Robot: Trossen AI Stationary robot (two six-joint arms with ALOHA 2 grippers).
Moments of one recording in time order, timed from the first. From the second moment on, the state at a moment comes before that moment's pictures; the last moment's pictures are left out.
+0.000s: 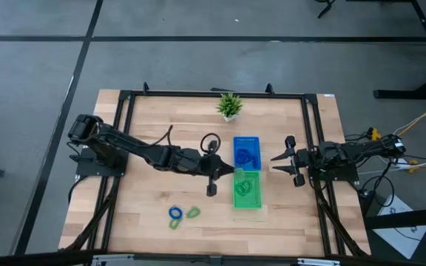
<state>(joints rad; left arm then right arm) -0.22 1.64 1.09 0.34 -0.24 -0.08 0.21 0.12 0.01 0.03 0.09 -0.06</state>
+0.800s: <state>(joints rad) -0.23 1.94 1.08 0.56 -0.19 -0.15 0.21 0.12 0.01 0.03 0.09 -0.06</state>
